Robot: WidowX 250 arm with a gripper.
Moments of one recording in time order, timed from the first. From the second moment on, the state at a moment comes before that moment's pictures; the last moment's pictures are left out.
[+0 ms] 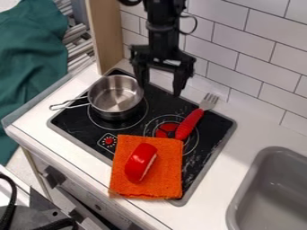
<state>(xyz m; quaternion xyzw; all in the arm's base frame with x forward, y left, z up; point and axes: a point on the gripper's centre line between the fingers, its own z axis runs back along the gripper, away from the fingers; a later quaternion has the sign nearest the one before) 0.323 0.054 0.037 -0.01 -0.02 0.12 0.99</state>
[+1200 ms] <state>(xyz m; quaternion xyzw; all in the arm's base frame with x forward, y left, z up) 0.319 0.109 -0.043 -0.01 0.10 0.16 0.98</state>
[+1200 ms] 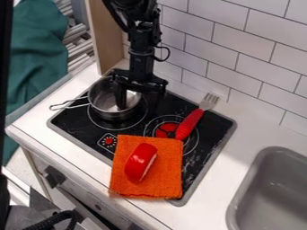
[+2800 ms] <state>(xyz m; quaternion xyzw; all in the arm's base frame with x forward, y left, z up) 0.317 0.106 0.019 -0.05 -0.02 0.17 0.98</state>
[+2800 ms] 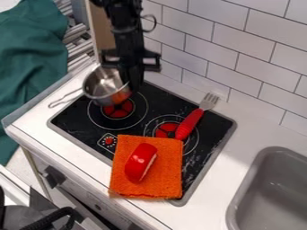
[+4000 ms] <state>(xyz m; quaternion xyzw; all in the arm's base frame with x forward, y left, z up) 0.317 0.054 -0.008 -0.01 0.01 0.06 1.00</state>
